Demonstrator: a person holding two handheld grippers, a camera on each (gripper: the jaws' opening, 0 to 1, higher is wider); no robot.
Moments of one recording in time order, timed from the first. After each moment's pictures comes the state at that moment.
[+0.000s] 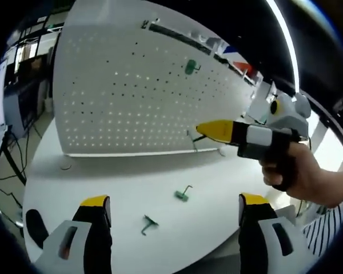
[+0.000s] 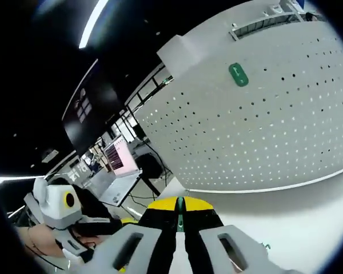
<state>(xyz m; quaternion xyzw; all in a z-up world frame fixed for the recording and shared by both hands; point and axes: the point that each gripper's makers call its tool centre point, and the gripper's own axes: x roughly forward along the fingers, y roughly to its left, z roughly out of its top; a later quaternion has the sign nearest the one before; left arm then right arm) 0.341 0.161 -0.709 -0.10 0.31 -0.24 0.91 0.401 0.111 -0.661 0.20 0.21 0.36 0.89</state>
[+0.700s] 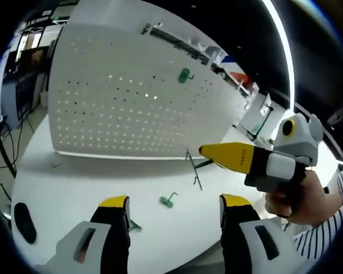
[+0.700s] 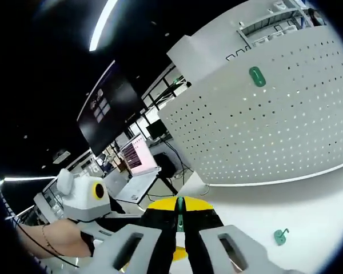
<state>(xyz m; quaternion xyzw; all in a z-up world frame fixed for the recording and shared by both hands) 0.339 0.146 -0.696 -0.16 0.30 -0.26 0.91 0.354 0.130 -0.642 0.21 0.20 0.39 0.87</state>
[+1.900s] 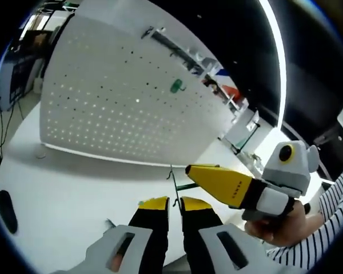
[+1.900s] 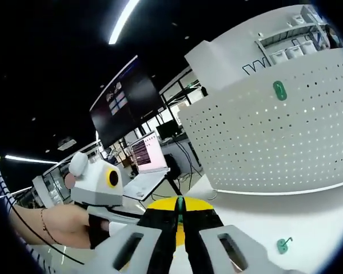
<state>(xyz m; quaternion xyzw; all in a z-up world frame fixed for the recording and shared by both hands) 0.331 0.134 -0.674 -0.23 0.28 -0.30 0.88 0.335 0.151 -0.627 0.17 0.16 0.42 0.88</state>
